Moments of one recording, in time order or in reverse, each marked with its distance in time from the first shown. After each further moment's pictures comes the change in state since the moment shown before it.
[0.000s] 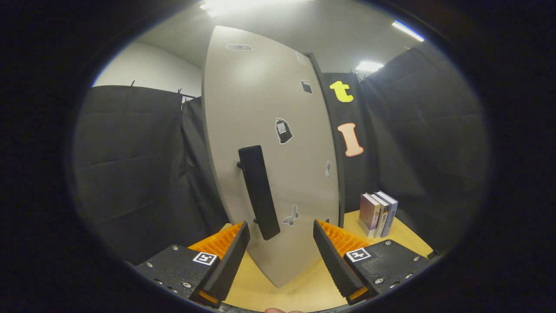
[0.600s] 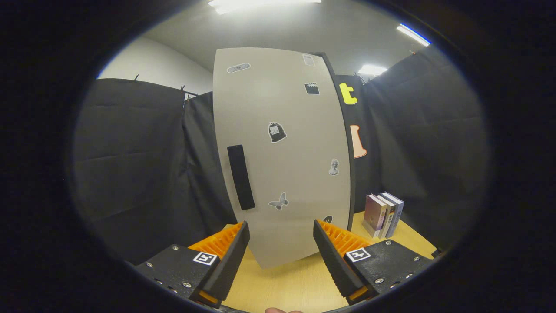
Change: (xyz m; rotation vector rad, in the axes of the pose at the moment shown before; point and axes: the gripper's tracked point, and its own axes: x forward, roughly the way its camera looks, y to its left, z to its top) arm 0.012 0.025 -0.008 -0.035 -0.020 -0.032
